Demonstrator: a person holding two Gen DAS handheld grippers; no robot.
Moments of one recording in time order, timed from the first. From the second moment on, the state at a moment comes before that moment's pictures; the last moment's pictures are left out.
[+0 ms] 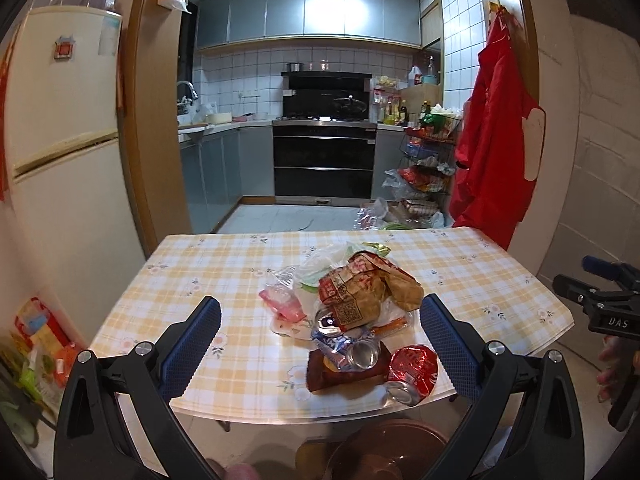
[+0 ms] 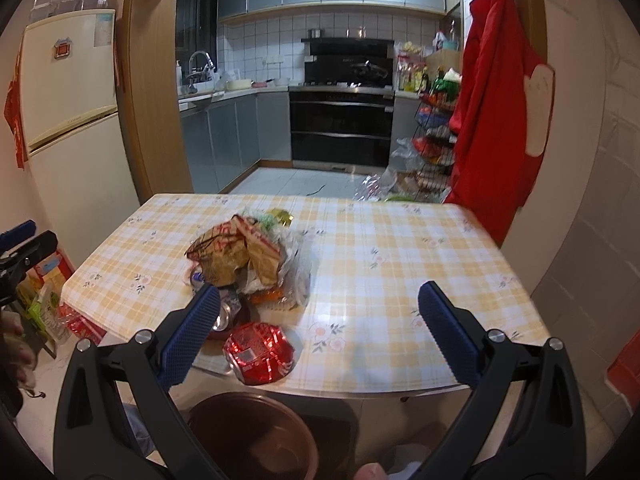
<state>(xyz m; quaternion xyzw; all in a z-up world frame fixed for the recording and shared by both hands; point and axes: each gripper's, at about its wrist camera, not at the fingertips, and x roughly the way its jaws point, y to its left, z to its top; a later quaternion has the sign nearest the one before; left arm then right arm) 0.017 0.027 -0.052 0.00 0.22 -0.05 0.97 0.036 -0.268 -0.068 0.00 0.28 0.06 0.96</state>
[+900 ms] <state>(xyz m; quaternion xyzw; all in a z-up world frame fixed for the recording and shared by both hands) 0.096 0.036 -0.157 0.00 0.34 -0.01 0.94 0.169 -0.227 -0.264 0.00 0.44 0.20 0.88</state>
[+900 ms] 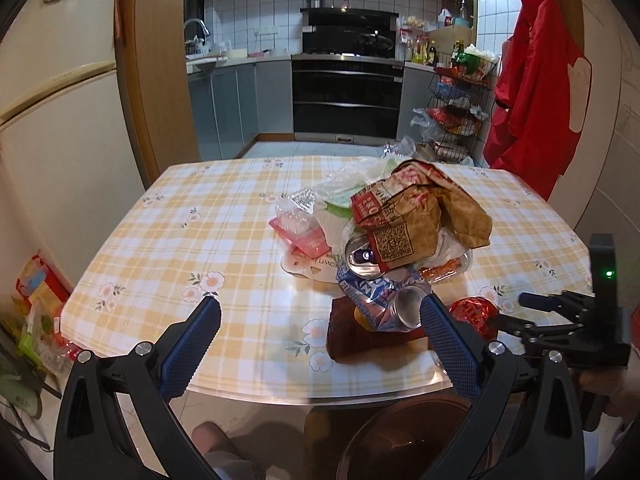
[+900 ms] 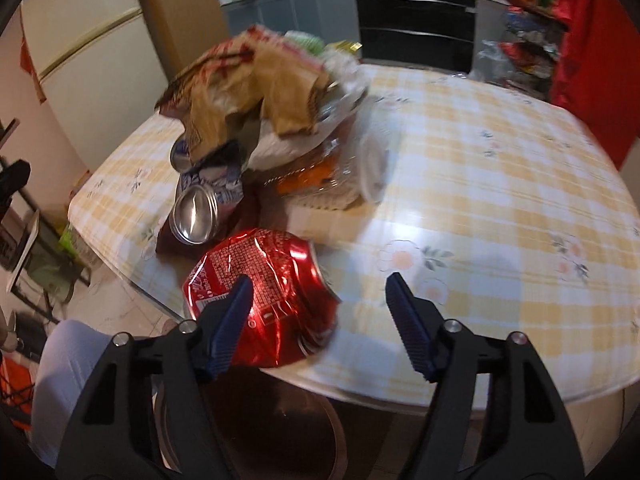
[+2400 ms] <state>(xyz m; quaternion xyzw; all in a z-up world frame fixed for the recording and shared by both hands) 0.221 -0.007 -0.171 -0.05 0.37 -0.11 0.92 0.160 -0.325 -0.266 0.16 0.40 0.13 0.89</state>
